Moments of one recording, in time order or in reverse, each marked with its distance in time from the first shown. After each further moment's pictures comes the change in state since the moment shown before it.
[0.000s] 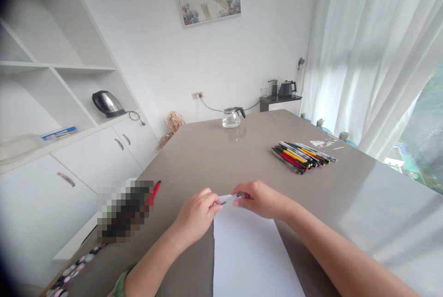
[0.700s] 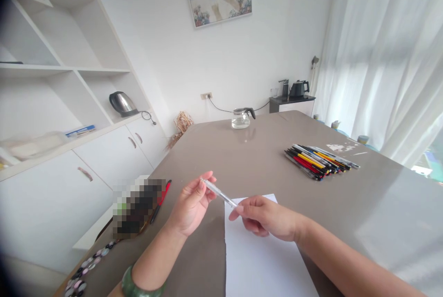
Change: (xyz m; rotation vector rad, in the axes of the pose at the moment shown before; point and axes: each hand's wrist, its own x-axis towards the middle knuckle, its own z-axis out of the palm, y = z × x) left_hand 0.007 -0.018 -0.016 -1.662 0.259 -0.220; right_hand 0.000 -0.019 0.024 0.796 -0.328 0.214
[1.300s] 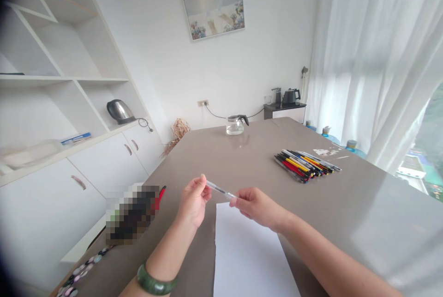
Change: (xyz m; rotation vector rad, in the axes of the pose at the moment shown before) left_hand 0.019 -0.020 0.021 0.108 0.387 0.009; right_hand -0.010 -0.010 -0.009 -0.276 0.320 -0.028
